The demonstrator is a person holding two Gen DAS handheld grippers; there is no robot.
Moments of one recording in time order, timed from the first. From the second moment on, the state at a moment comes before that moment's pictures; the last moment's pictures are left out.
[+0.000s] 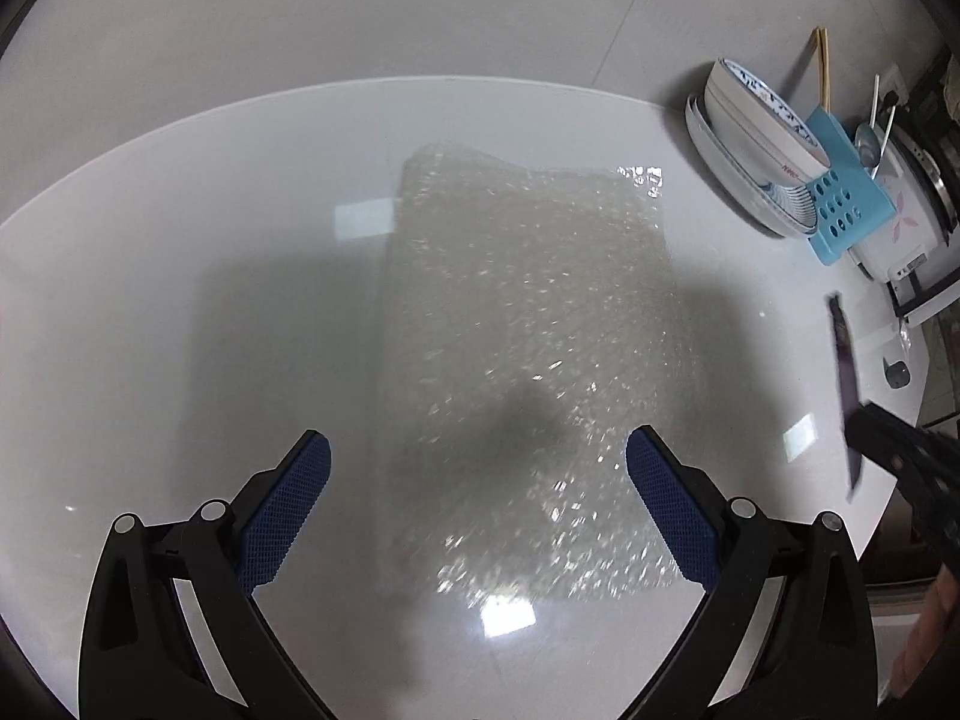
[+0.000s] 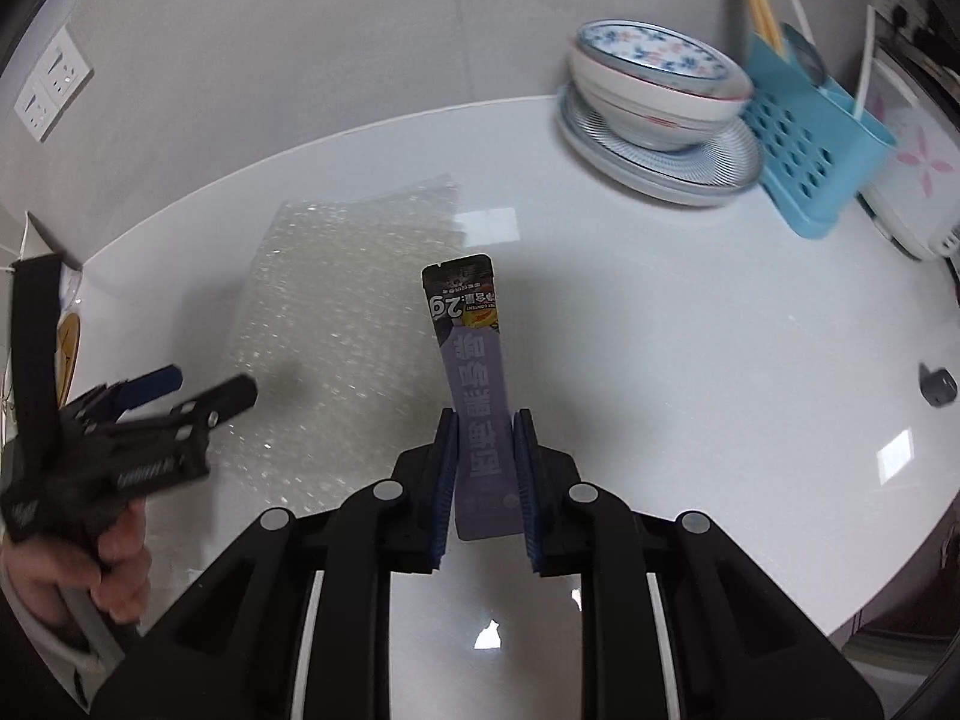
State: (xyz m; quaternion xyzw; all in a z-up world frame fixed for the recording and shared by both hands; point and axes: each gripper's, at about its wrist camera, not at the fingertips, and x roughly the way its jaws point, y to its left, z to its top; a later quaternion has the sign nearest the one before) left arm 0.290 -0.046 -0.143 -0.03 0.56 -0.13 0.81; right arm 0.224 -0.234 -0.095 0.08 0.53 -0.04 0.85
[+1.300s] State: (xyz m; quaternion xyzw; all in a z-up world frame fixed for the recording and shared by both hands) left arm 0.256 -0.089 -0.136 0.02 0.57 -0.09 0.82; right arm 0.170 -0.267 -0.073 0.11 0.50 -0.02 0.86
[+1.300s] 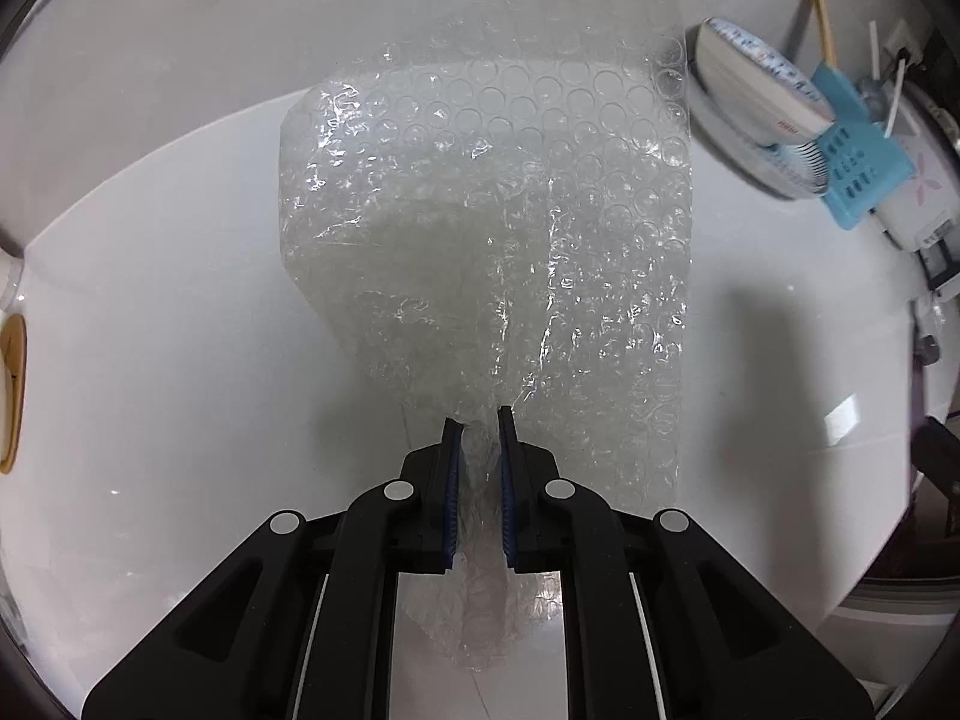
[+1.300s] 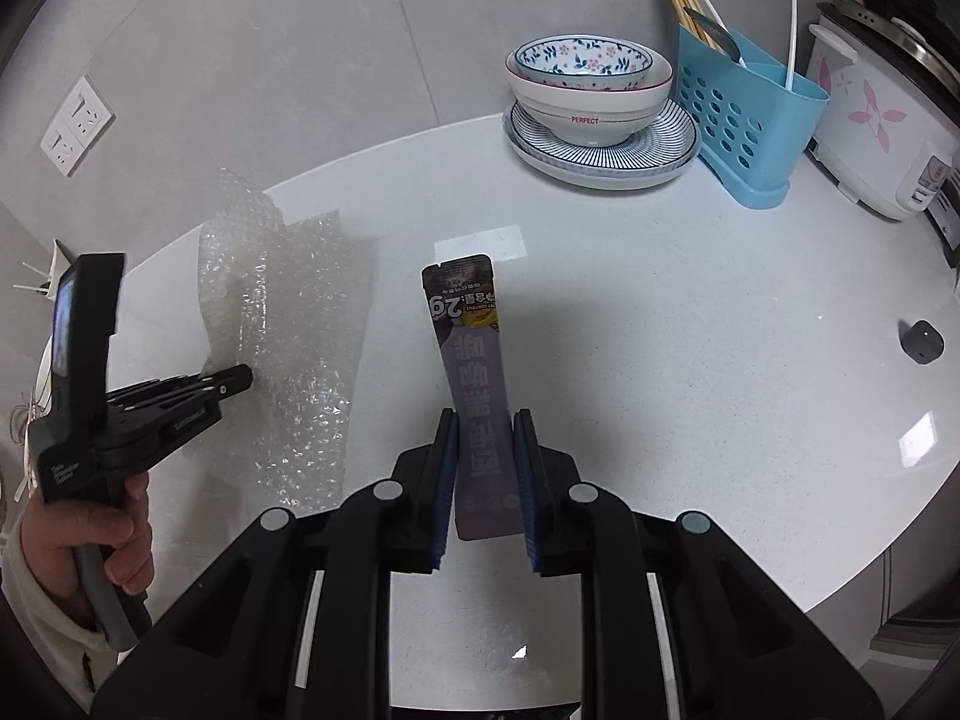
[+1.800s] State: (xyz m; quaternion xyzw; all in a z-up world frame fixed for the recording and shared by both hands) left arm 0.187 -0.066 -0.087 -0.02 0.54 -0.10 0.83; right arm 0.147 -0.261 -0.057 0.10 0.48 0.00 0.87
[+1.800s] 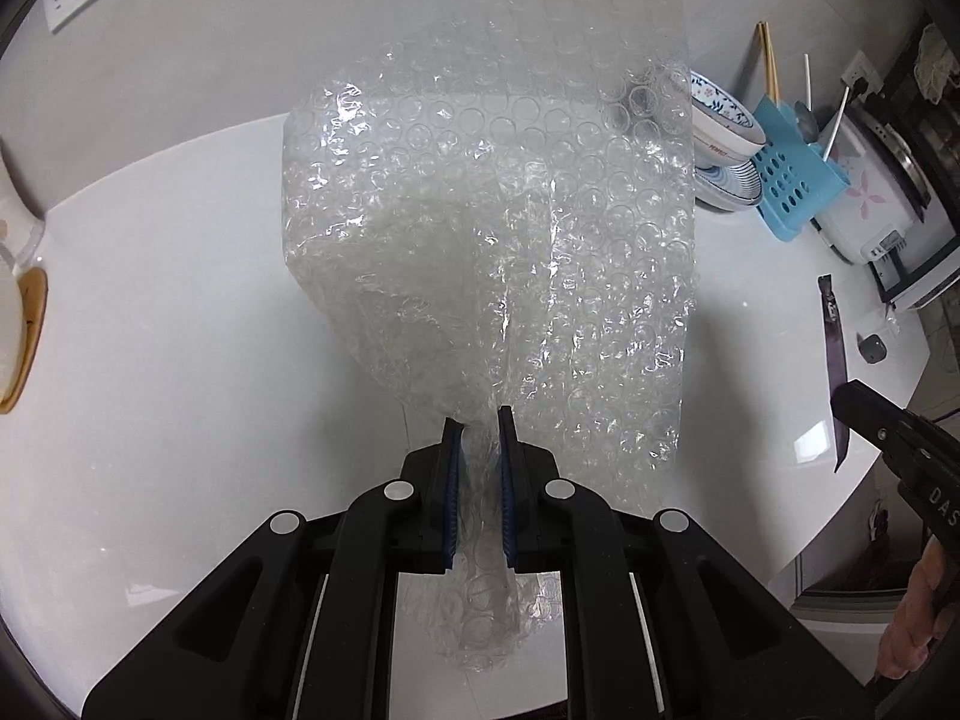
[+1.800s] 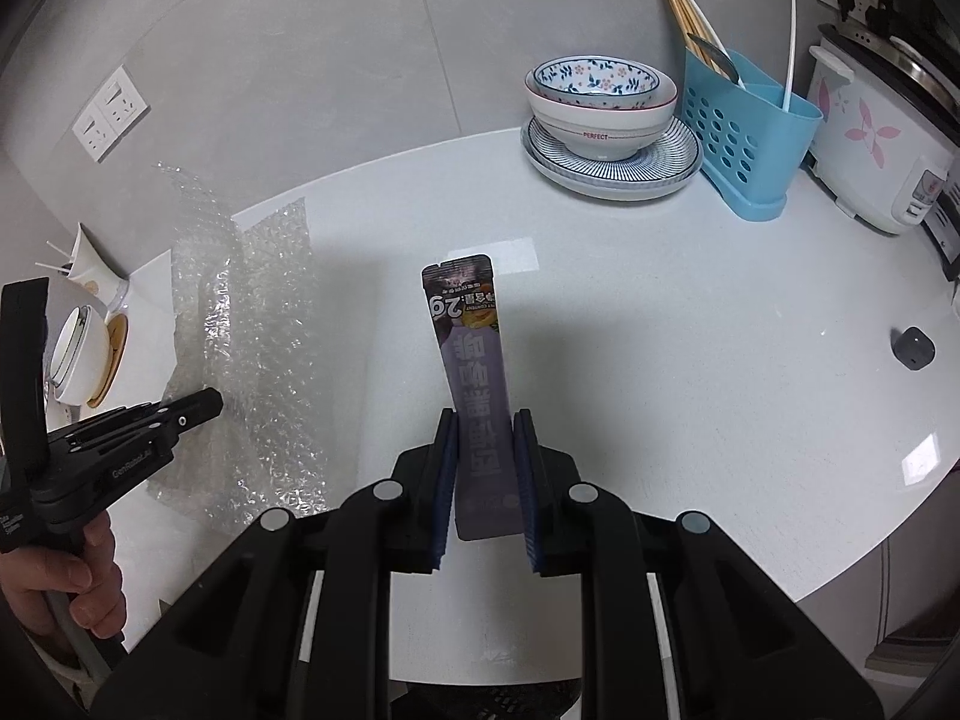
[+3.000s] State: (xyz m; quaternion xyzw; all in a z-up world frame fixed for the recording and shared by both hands) left arm 0.062 -0.054 -0.059 -0.05 0.52 -0.08 0.85; right arm 0.052 -0.248 -0.043 0.06 0.46 0.05 0.88
